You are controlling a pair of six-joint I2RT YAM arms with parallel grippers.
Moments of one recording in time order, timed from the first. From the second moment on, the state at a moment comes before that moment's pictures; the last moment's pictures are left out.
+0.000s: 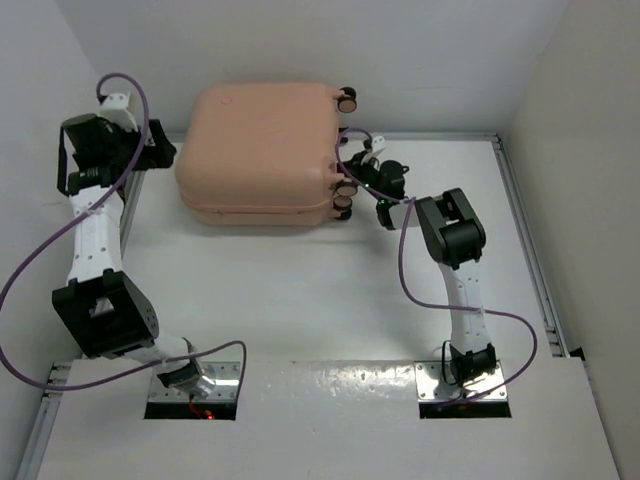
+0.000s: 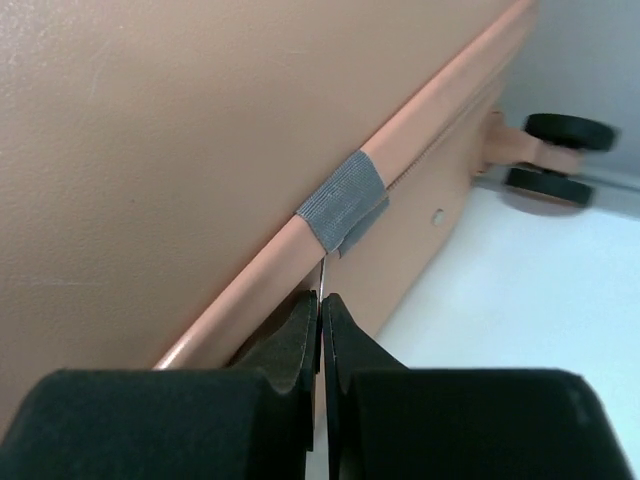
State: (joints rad) left arm 0.38 1.50 1.48 -0.29 0.43 0.07; right arm 0.30 2.37 1.34 1.06 -0.39 0.29
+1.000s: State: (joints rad) left arm -0.01 1.20 1.24 -0.88 -0.13 -0.17; right arm 0.70 2.30 1.28 1.01 -0.39 0.26
